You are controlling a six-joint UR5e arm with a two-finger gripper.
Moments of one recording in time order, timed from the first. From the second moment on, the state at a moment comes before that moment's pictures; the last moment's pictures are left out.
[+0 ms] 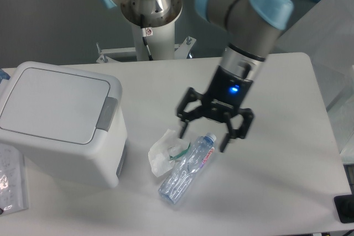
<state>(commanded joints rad) 2.53 -1.77 -1.54 -0.99 0.85 0.51</state>
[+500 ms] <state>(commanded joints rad) 2.44 -1.71 -1.60 -0.98 0.85 0.49</state>
